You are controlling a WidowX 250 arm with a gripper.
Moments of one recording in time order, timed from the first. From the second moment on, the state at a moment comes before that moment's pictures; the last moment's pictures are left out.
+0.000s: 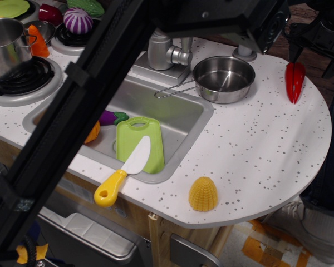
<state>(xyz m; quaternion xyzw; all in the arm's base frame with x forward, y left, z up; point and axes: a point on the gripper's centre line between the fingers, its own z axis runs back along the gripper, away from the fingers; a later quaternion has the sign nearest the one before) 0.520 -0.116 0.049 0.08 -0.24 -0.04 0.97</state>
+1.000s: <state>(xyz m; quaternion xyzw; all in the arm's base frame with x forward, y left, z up) 0.517 -0.109 0.010 0.08 -0.21 -0.06 0.97</state>
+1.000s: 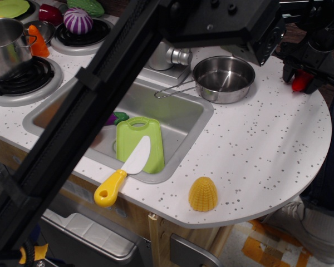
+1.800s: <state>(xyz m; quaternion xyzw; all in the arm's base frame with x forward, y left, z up) 0.477 -0.051 0.061 0.21 -0.16 -0.10 0.96</state>
